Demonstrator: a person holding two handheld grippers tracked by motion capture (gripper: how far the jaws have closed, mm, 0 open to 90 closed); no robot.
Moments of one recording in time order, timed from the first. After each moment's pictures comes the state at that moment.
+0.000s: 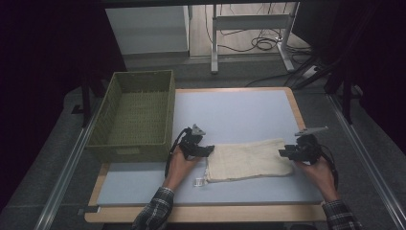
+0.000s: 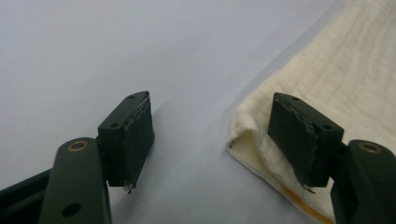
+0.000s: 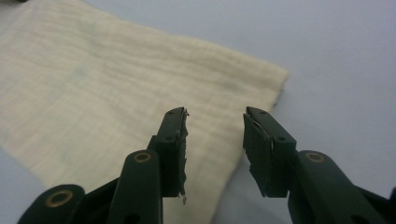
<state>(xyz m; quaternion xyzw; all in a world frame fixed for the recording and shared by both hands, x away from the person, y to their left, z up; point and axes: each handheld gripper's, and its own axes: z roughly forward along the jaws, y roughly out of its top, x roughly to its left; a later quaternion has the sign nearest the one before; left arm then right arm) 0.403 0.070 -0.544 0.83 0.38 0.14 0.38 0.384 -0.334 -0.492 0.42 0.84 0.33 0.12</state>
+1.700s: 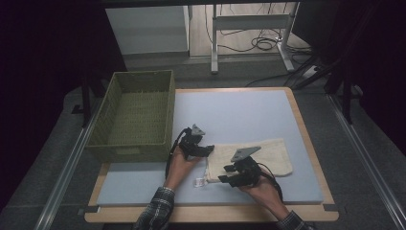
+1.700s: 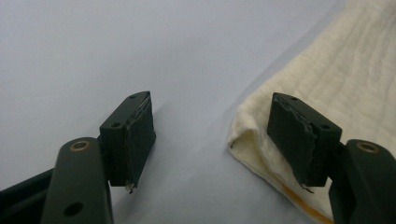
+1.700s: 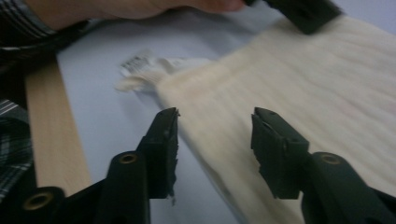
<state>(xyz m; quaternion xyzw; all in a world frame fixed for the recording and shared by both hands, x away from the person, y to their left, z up) 0.403 0.071 -0.544 0.83 0.38 0.14 0.38 0.321 -0.151 -0.514 0.24 0.89 0.38 0.02</state>
